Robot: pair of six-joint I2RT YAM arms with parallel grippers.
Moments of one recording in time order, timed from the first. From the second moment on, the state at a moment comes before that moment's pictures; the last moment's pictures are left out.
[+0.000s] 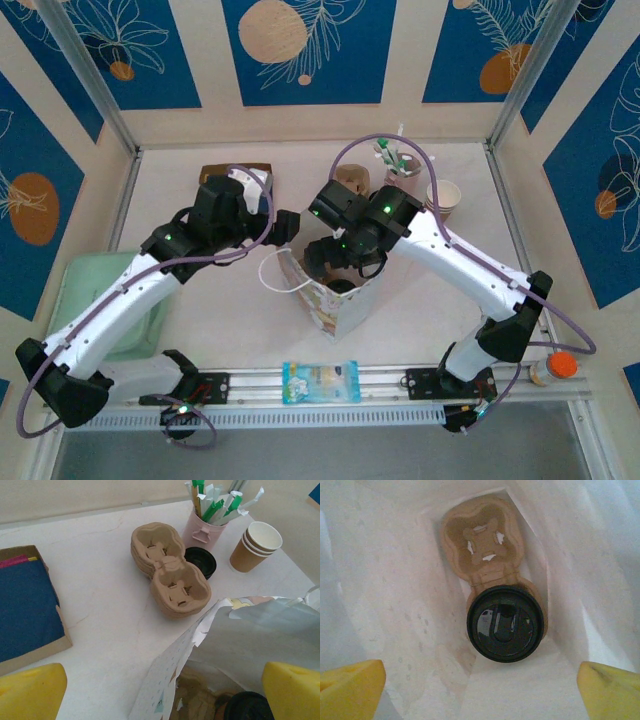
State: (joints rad) left arm -0.68 1.16 1.23 -0.63 -0.02 -0.29; right arm 0.96 1.55 1.75 -1.44 0.05 0.63
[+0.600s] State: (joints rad) left arm -0.68 1.15 1.23 -0.62 -0.02 -0.29; right arm 0.96 1.50 1.80 -1.46 0.06 0.61
